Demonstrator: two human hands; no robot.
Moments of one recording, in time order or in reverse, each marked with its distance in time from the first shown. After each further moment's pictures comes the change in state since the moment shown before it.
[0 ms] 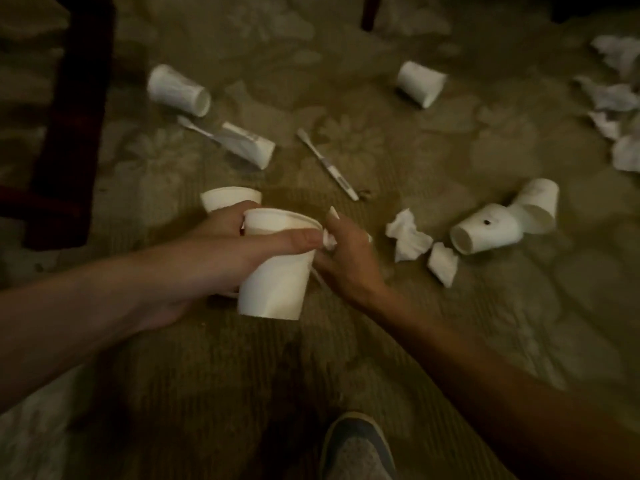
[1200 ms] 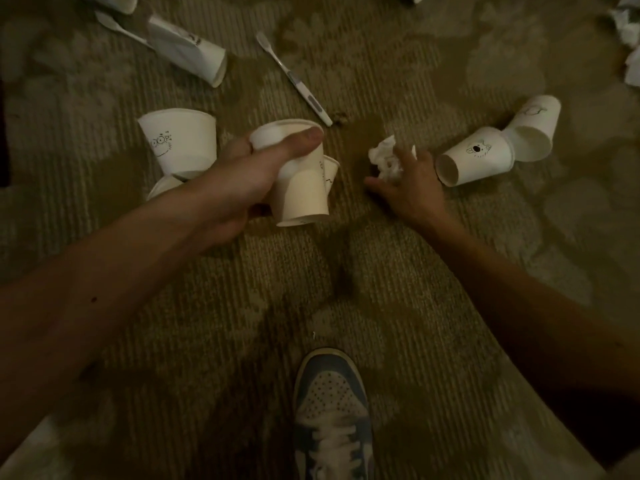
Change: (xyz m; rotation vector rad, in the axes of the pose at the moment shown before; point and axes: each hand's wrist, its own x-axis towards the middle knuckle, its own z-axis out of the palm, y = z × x) left_hand 0.062 -0.010 0.061 -0.265 0.038 -0.117; right_hand 0.005 0.121 -0.071 -0.306 -0.005 0.419
